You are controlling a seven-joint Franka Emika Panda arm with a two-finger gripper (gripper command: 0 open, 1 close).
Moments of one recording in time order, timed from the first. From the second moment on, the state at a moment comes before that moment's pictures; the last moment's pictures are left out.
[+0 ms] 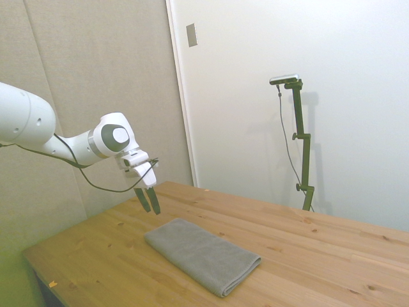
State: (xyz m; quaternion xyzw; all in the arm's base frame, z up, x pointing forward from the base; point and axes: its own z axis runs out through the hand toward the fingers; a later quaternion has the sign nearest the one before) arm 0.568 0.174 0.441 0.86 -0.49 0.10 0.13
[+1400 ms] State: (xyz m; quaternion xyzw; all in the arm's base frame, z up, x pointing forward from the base) arm 0.627 0.187 0.342 0.83 -0.48 0.11 0.28
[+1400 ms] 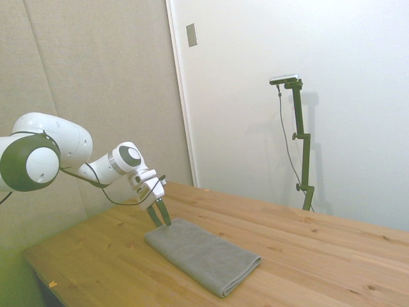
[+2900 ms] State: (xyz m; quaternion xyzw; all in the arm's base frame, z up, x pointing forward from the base) arm 0.609 0.160 0.352 0.84 -0.47 0.14 0.23
